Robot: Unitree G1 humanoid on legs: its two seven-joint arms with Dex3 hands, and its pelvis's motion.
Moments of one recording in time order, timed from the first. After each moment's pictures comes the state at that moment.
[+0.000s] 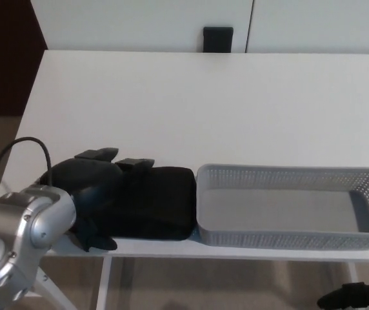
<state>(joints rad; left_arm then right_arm) -0.31 0.71 -0.57 -0.08 0.63 0.25 -0.41 -0.01 -0.40 0.15 0.85 -0.25 -0.27 0.05</state>
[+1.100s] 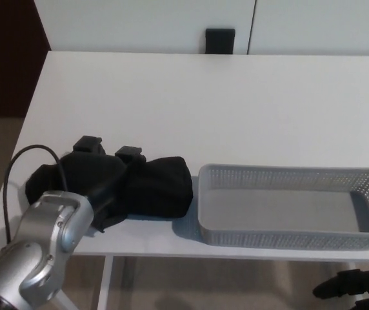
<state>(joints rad) -0.31 0.52 -0.54 0.17 0.83 0.19 -0.15 -0.03 -0.41 0.15 0.78 -0.25 -0.24 0.10</state>
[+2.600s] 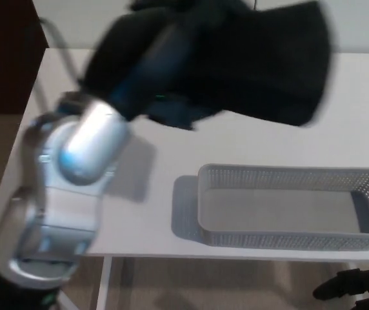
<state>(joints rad) -0.56 0.27 -0.38 -0.49 0.56 0.40 -0.38 -0.03 -0.41 0.14 0.78 -0.25 -0.23 0.12</state>
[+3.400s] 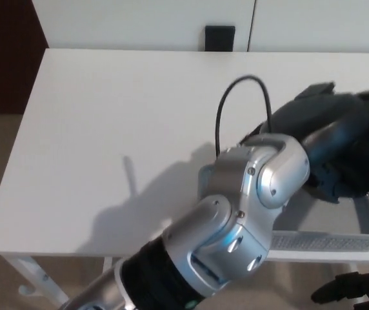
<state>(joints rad) -0.66 -0.10 -0.73 -0.03 0.63 0.62 -0.35 -0.02 -0.41 0.15 0.77 -0.24 -0.24 0.12</state>
